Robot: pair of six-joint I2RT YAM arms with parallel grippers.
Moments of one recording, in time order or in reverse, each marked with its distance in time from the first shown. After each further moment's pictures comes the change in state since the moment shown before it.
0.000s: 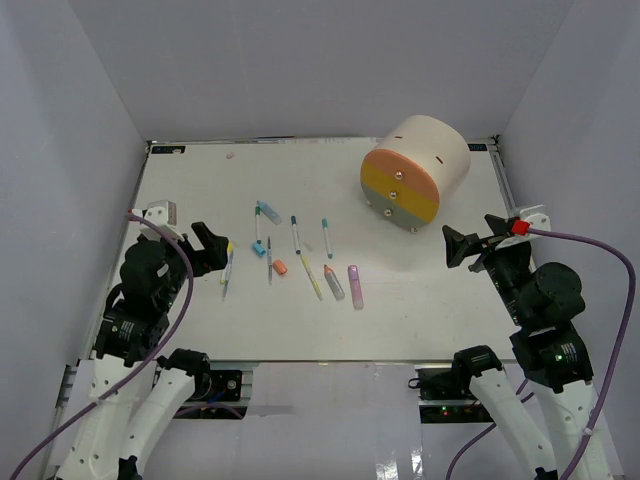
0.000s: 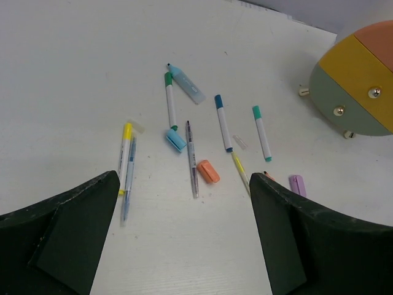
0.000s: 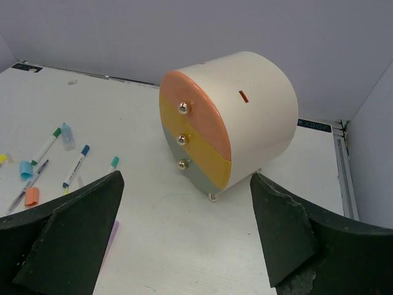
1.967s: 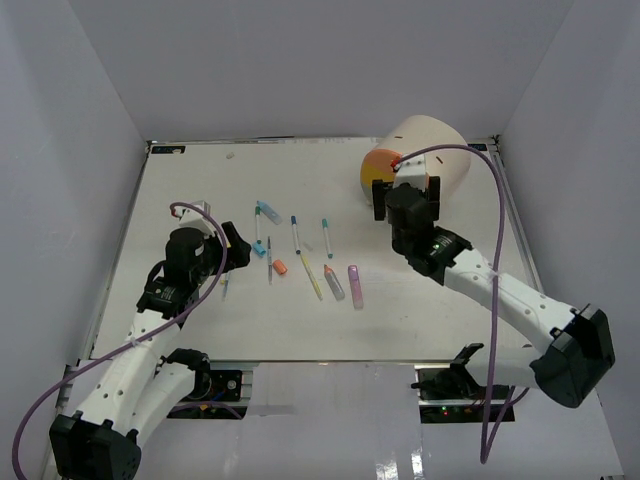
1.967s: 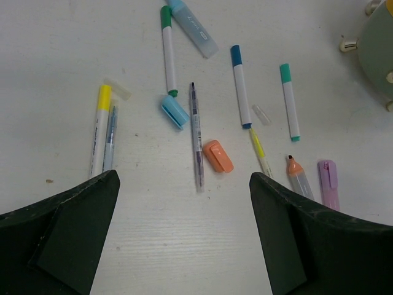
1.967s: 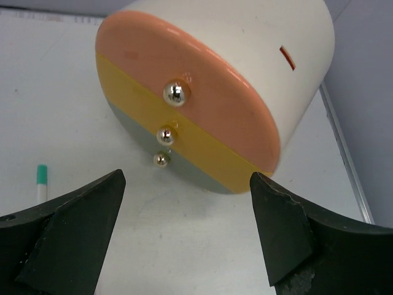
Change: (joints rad) left arm 0.000 0.227 -0.256 0.292 0.073 -0.060; right arm 0.435 0.779 0.083 0.288 0.766 0.093
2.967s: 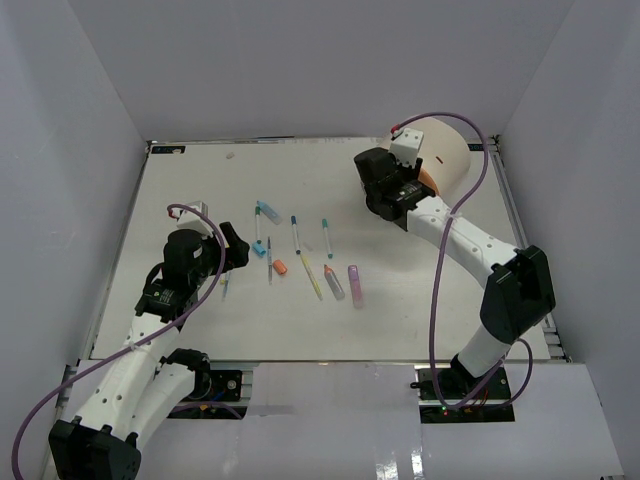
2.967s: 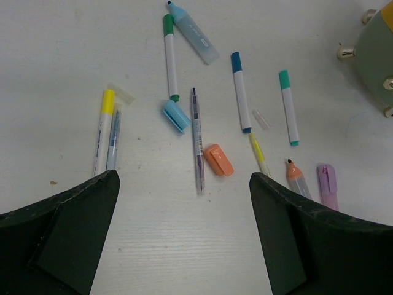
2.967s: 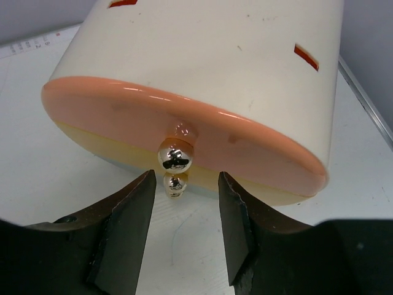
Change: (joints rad) left arm 0.000 -0.027 -0.007 -0.001 -0.019 0.000; right arm -0.074 0.463 0.457 -0.313 0.182 0.430
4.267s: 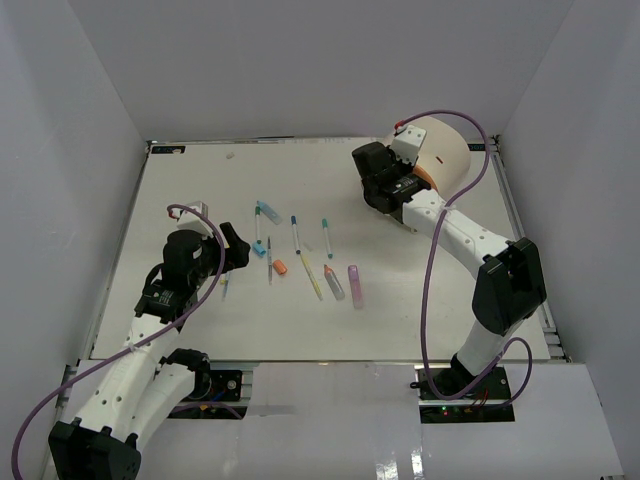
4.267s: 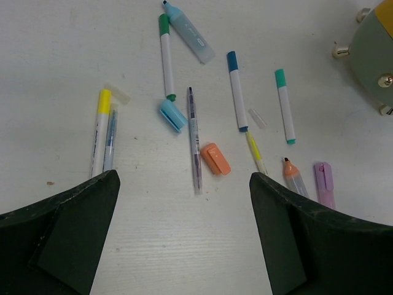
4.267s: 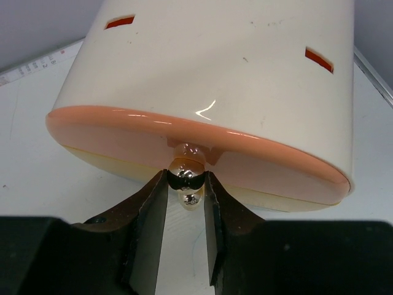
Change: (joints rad) left arm 0.000 -0.007 -0.001 0.000 0.012 0.000; right arm -0.026 0.065 0.070 -0.020 0.006 0.108
